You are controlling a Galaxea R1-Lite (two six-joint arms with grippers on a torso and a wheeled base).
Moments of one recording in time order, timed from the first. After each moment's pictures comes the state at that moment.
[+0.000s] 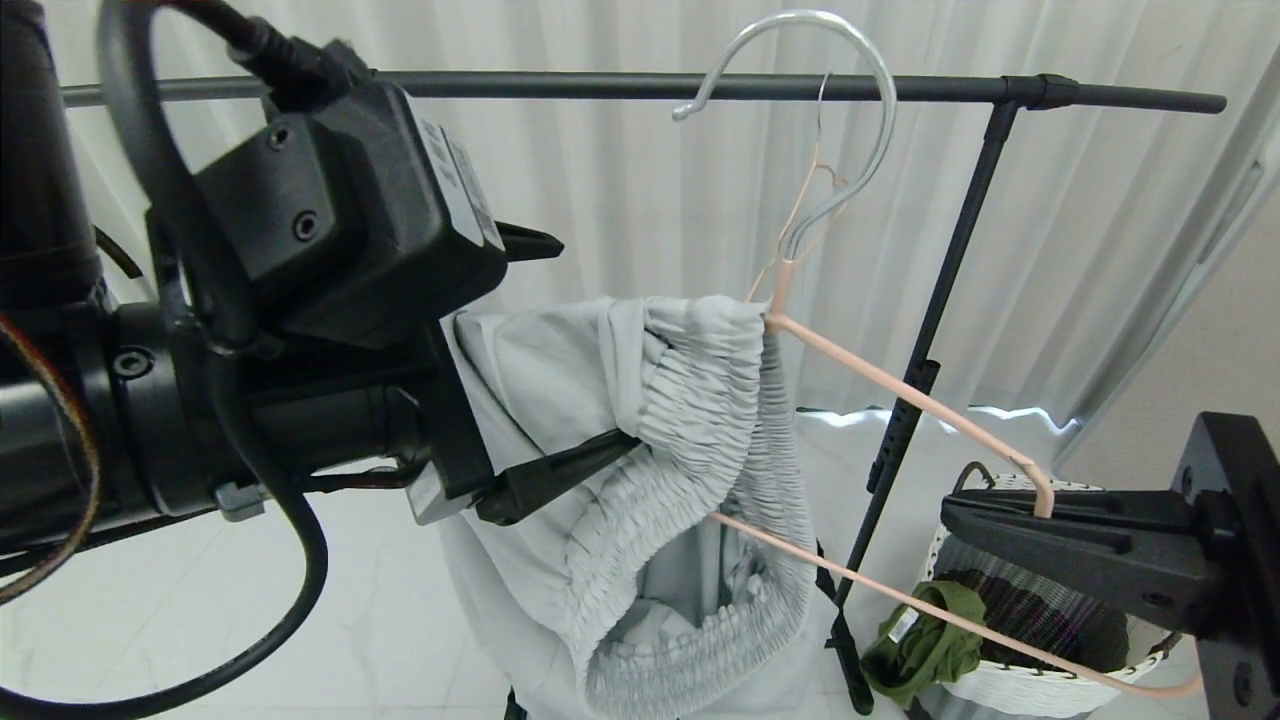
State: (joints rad) left arm -0.74 1.33 -1.04 -0.08 -0.11 0.80; right arm 1.03 1.12 -0.77 -0.20 0.10 -0.06
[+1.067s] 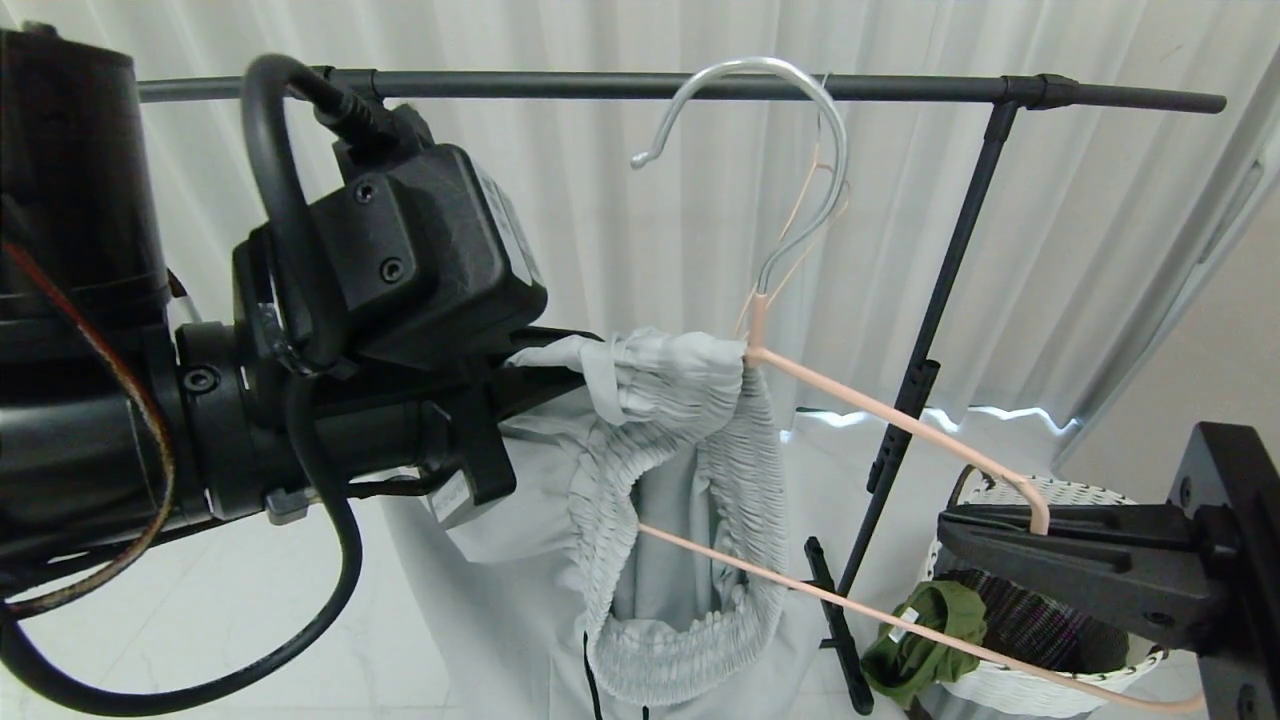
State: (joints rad) left arm -0.73 1.35 -1.03 -0.08 -0.10 0.80; right arm 1.05 1.13 -0.77 -0.19 0.09 -0.07
